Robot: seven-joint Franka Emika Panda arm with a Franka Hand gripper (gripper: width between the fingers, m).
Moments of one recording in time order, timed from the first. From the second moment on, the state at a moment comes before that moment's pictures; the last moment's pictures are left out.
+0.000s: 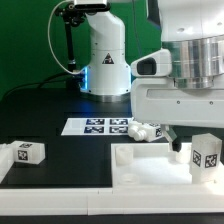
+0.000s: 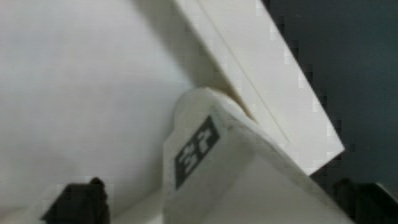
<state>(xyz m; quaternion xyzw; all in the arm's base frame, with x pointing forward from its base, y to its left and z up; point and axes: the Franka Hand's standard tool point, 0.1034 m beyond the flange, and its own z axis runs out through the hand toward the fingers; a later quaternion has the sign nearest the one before) 0.643 0.103 0.072 -0.97 0.25 -0.01 0.07</state>
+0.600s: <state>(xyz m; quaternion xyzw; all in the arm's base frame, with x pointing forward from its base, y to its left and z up) 0.643 0.112 0.073 -1.00 0.03 -0.02 0.04</state>
